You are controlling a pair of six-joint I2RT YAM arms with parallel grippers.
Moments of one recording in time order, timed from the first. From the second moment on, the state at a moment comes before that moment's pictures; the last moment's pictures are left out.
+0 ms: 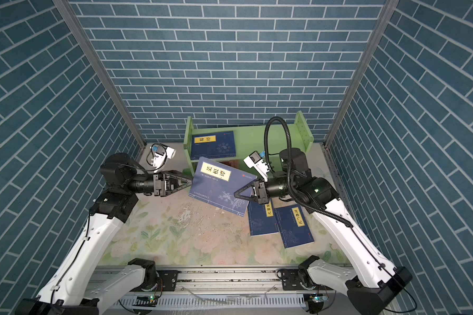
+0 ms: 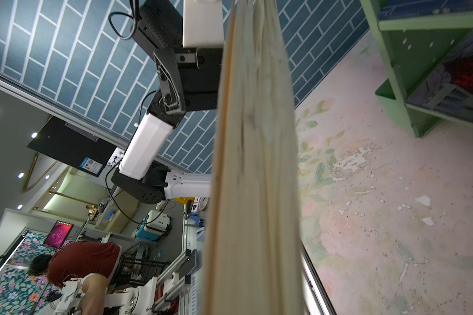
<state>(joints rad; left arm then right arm) -0.18 1.00 1.06 -0.16 1.34 -0.74 0.60 1.14 1.35 -0.78 -1.03 0.34</state>
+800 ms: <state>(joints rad) -0.25 1.08 1.11 -0.27 1.33 -0.67 0.57 1.27 1.45 -0.82 -1.09 0.30</state>
